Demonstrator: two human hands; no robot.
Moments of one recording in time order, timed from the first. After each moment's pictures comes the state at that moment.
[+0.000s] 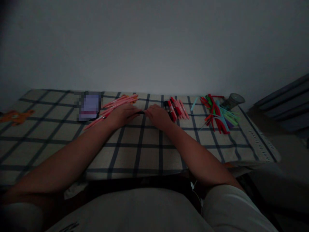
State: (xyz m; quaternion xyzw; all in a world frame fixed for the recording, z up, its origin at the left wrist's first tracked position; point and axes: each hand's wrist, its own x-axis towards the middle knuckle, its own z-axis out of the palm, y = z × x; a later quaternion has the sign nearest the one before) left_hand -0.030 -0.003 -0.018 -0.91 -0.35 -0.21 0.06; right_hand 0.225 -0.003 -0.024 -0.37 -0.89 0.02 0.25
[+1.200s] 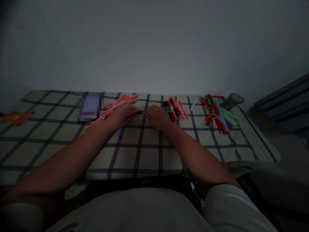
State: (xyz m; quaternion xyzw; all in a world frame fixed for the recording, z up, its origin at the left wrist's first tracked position) left_hand -0.030 -0.007 -0.019 -0.90 -0.34 -0.25 0.05; right_hand 0.220 -0.012 -0.013 -0.38 -0.90 -0.01 0.20
